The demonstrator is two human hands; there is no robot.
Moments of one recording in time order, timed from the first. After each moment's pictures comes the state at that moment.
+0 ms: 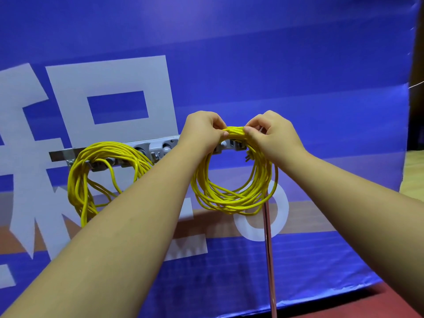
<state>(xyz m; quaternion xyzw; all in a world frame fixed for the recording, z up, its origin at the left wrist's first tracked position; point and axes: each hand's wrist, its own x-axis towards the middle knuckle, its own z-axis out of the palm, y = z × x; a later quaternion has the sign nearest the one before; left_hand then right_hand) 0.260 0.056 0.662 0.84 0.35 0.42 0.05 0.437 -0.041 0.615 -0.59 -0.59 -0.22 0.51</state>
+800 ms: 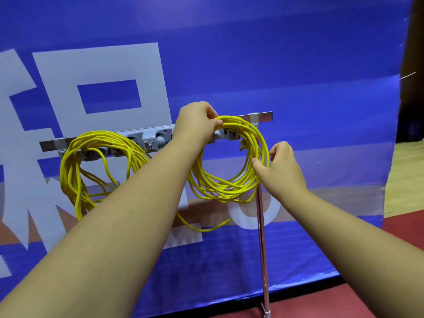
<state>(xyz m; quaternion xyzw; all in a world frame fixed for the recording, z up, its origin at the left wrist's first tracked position) 0.263 0.057 0.654 0.82 0.36 0.44 0.02 0.435 -0.062 0.513 -0.71 -0.44 -0.12 0.54</state>
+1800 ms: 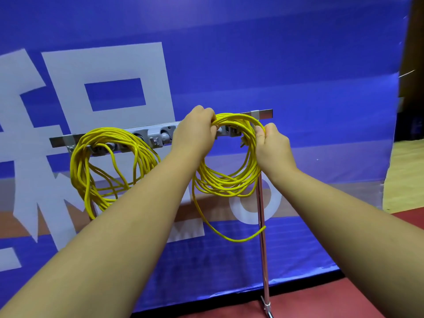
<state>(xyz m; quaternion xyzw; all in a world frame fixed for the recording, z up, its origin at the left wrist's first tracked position) 0.243 0.040 0.624 0.84 0.32 0.42 -0.14 0.417 -0.053 0.555 -0.68 -0.44 -0.13 0.57</state>
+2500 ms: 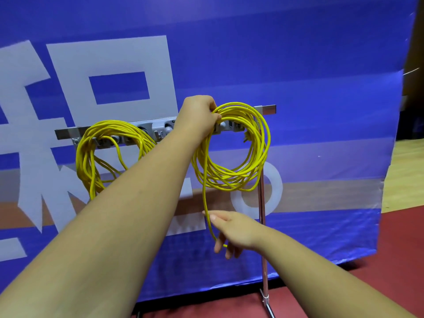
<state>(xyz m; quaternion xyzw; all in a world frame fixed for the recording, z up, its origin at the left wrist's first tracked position) 0.245 0.054 0.654 0.83 0.36 0.42 -0.04 0.319 -0.081 0.420 -0.63 -0.58 0.38 0.33</state>
